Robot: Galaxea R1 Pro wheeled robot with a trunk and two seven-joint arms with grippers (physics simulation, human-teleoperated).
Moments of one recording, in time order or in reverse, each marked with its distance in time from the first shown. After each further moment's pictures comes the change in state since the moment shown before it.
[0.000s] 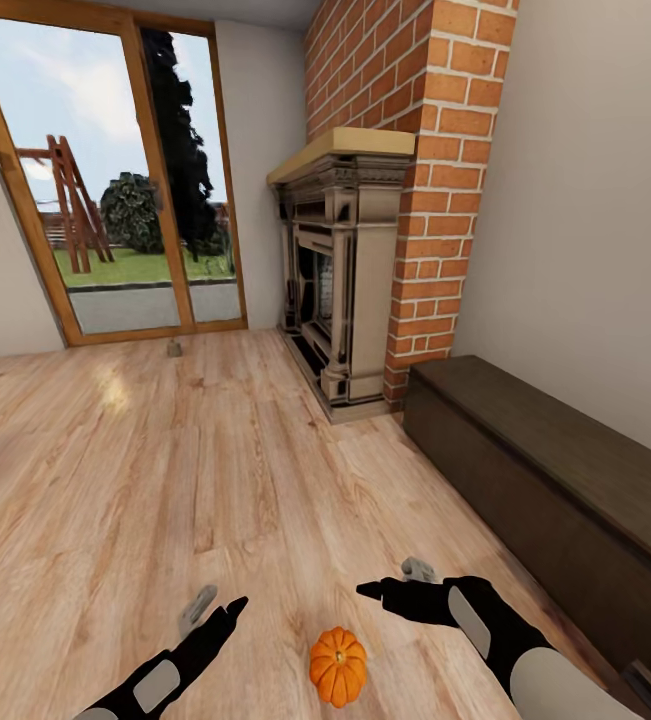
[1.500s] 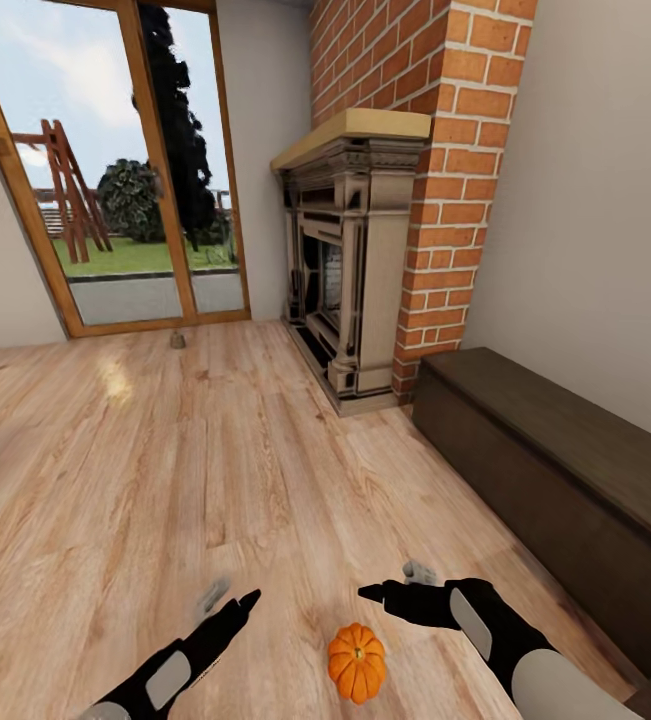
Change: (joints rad) left arm 0.000 -0.026 0.002 -0.048 -0.117 -0.008 -0.017; right arm 0.002 -0.004 -0.002 0.009 -0.001 0.001 -0.003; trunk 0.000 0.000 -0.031
